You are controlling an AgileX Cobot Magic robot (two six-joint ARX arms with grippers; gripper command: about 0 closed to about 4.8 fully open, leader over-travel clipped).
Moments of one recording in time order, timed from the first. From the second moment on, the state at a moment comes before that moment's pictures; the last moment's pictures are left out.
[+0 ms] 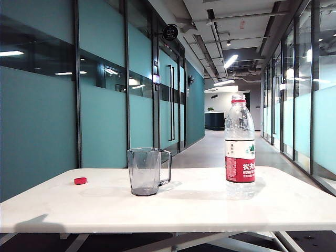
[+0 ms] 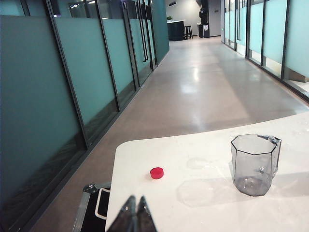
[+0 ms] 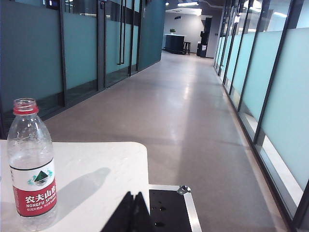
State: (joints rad) left arm -0.12 0.00 0.01 0.12 0.01 0.14; right arm -0.12 0.00 0.01 0.14 0.00 -0.11
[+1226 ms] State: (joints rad) left arm -0.12 0.00 0.01 -0.08 0.48 0.12; right arm -0.12 0.00 0.01 -0.01 -0.51 0.15
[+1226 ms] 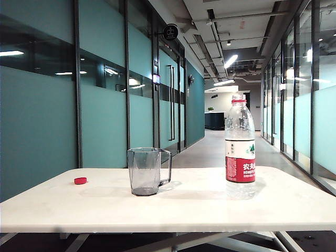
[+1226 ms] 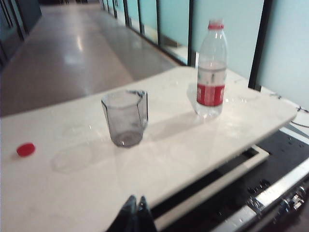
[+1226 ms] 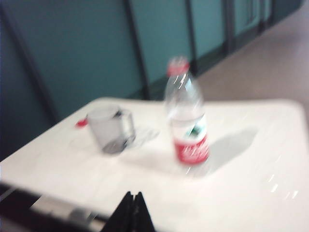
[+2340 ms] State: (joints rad) left arm -0.12 0.00 0.01 -0.14 0.48 0.12; right arm -0.12 0.31 0.14 -0.01 -0.51 0.10
